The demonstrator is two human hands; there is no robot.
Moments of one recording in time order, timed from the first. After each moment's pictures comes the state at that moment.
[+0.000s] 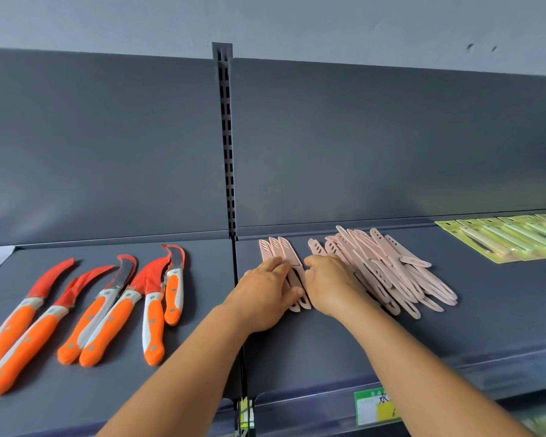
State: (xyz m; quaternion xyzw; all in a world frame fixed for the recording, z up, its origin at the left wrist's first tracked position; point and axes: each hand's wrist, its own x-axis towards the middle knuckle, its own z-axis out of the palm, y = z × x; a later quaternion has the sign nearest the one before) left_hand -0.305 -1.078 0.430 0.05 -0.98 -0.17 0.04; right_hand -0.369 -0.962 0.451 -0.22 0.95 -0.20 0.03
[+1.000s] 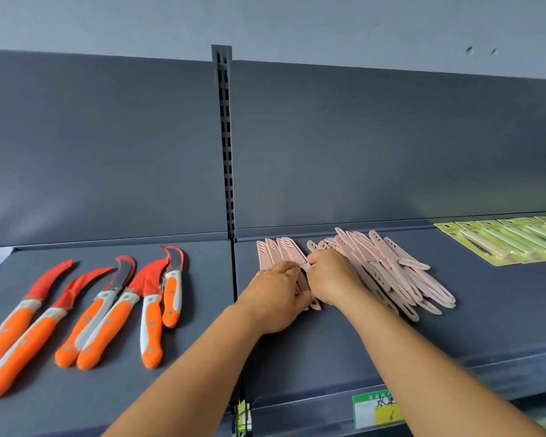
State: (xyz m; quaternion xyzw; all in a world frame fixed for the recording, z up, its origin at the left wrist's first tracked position) left_hand -0.317 -1.065 0.430 0.03 -0.99 -0.16 0.04; right_hand -0.389 -0.969 0.456 -0.19 0.96 -0.19 0.05
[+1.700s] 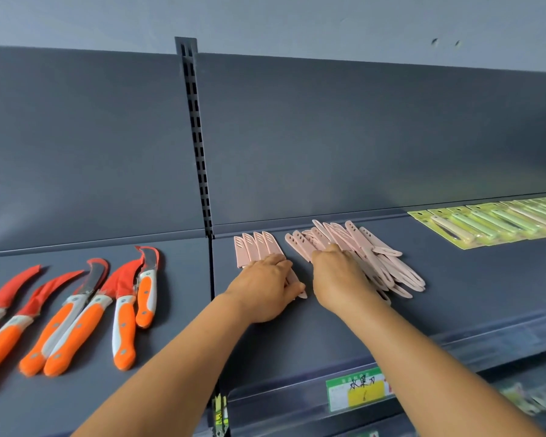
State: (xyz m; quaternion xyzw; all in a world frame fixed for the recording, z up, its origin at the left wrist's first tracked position) left_hand -0.328 -1.050 0.437 0.00 -1.00 -0.10 0.01; right_hand -0.377 -0.922 0.458 -0.22 0.97 -0.06 -0.03
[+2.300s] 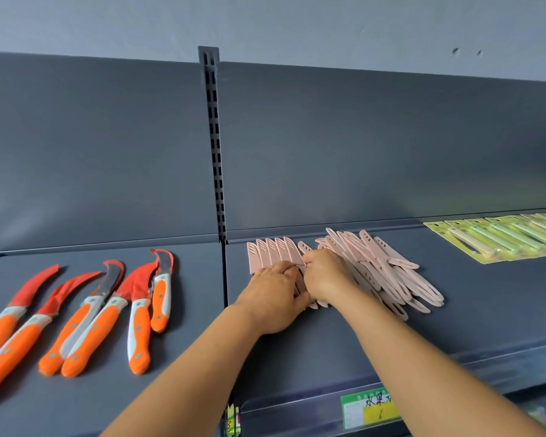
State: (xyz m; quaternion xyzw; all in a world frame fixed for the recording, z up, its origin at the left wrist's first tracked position) left_hand -0.329 -1.059 0.427 0.01 -0.99 -0.13 0.05; right_hand -0.392 -0.959 0.458 -0.19 0.96 -0.21 0.05
